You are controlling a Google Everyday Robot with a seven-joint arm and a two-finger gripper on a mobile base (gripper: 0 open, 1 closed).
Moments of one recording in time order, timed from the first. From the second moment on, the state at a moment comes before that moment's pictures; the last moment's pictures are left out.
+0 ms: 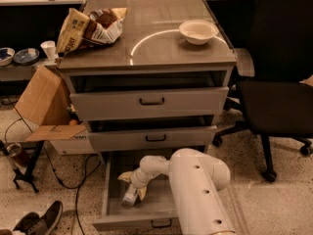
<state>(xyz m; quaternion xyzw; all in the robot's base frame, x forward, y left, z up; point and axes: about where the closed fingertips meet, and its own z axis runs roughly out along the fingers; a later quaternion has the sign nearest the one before) 0.610 0.134 0.130 -0.93 0.27 0.10 0.25</state>
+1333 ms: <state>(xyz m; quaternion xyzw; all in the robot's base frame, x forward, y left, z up) 0.610 0.114 0.126 -0.90 0.36 0.10 0.21</state>
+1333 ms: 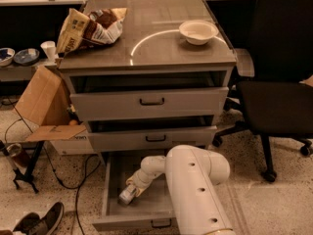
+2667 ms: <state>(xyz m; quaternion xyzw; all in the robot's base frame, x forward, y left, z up) 0.580 0.019 0.286 -0.90 0.36 0.12 0.23</state>
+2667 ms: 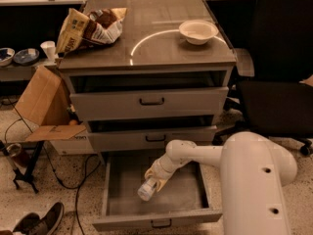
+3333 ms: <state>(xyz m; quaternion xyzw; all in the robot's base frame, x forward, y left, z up) 0.531 -0.080 0.418 -0.91 0.38 0.11 0.14</state>
